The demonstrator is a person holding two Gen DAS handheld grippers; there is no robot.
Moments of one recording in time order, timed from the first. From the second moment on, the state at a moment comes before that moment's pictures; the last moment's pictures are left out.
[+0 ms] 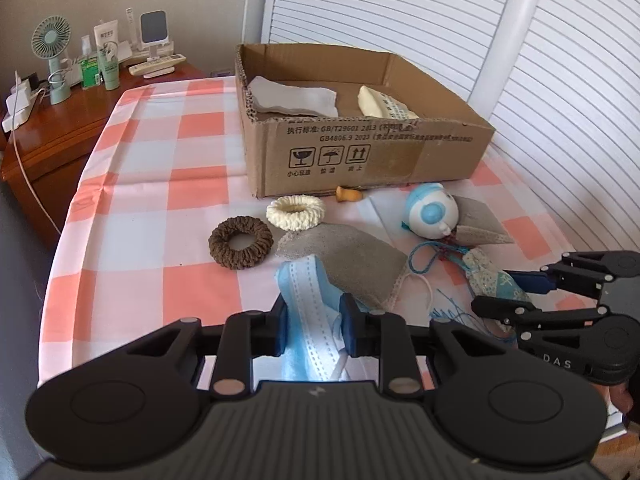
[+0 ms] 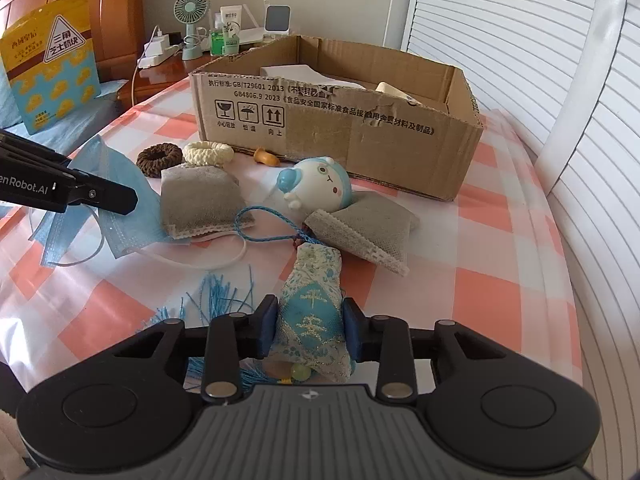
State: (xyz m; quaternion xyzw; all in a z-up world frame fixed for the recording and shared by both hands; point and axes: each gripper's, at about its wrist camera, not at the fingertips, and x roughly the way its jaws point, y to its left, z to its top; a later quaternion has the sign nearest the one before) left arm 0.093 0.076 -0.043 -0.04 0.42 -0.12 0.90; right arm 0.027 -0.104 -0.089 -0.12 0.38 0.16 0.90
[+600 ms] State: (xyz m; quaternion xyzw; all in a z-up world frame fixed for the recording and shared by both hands) left arm 0.074 0.073 0.008 0.02 0.40 -0.19 0.90; right arm -0.002 -0.114 -0.028 -0.13 0.33 0.19 0.91
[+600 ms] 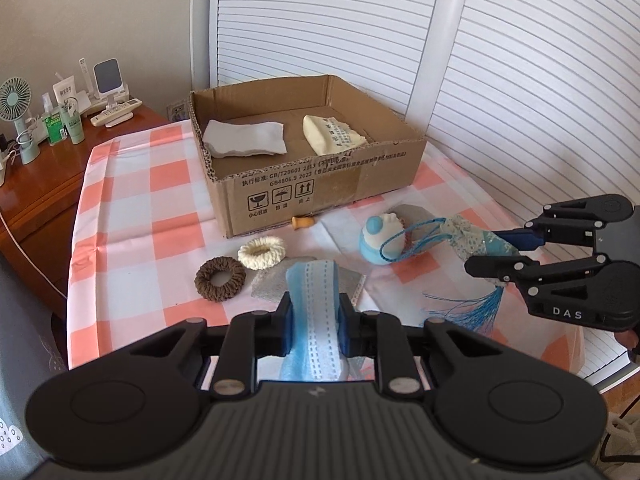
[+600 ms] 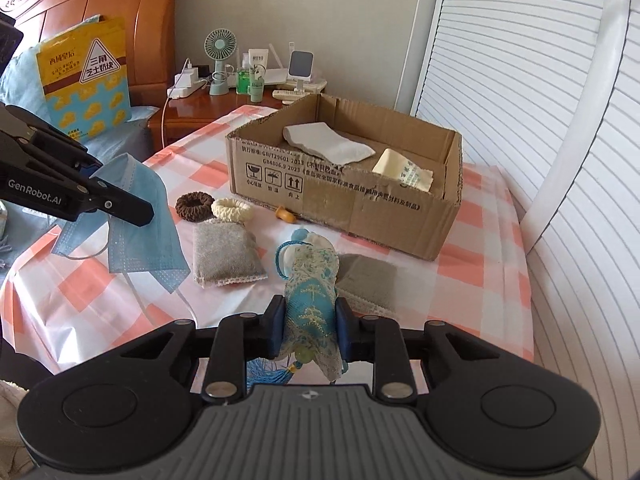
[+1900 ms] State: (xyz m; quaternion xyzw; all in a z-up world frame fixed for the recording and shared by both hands) left arm 0.250 0.037 0.056 0.05 0.34 -0.16 0.93; right arm 0.060 -0.145 0.051 -0.14 0.25 0.16 0.94
